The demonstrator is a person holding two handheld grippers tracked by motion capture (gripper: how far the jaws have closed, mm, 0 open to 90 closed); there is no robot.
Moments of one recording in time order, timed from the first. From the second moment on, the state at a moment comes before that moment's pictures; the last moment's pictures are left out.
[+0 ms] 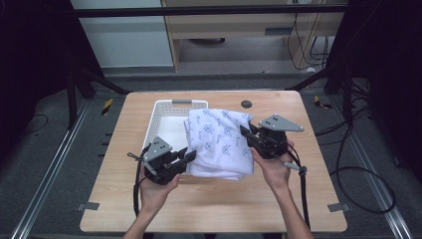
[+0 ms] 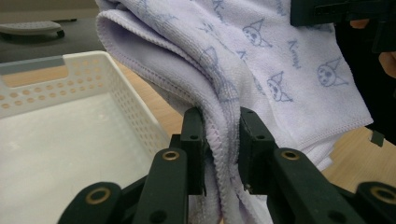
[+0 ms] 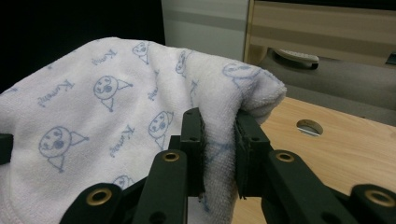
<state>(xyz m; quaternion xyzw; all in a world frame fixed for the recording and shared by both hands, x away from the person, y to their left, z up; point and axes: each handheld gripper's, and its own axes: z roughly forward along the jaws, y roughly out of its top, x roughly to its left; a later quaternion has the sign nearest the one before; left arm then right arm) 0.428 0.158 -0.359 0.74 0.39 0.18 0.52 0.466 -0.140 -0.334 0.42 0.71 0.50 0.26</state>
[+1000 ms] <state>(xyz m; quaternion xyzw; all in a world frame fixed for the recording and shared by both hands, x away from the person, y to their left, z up) 0.453 0.213 -0.361 0.71 0.45 0.20 0.51 0.504 -0.075 -0.332 0.41 0.71 0.51 0.26</state>
